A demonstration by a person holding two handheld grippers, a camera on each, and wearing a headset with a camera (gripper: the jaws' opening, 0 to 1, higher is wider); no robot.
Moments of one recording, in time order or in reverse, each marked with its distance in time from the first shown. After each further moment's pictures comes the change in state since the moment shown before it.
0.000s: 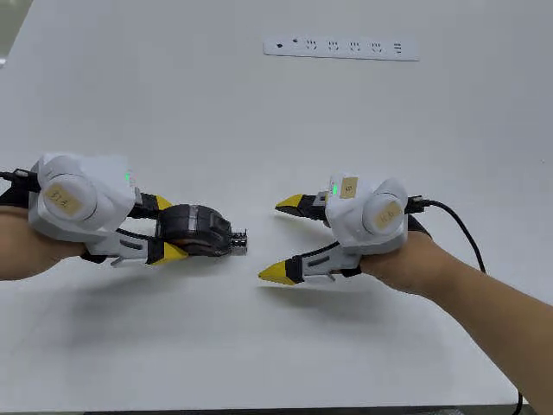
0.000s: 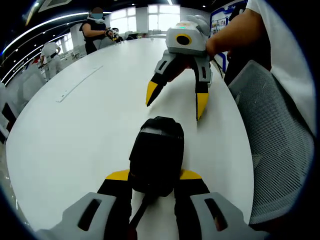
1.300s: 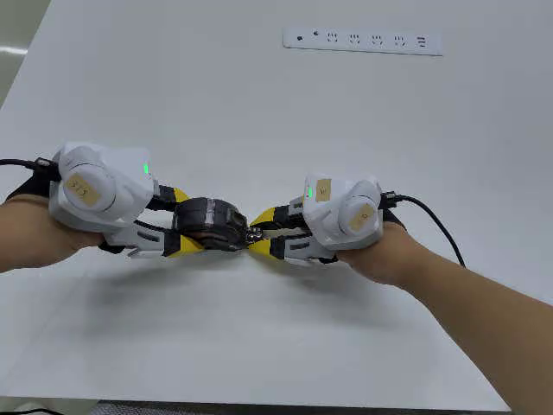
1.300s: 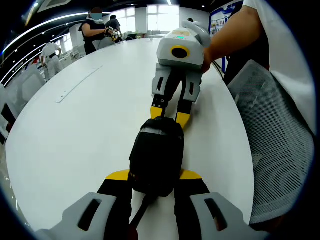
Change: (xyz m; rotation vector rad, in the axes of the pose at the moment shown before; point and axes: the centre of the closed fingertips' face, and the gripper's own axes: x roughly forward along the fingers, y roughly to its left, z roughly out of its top) left arm 0.001 0.001 0.000 0.007 -0.003 -0.002; right arm 0.038 0.004 0.012 -0.129 -0.026 0.077
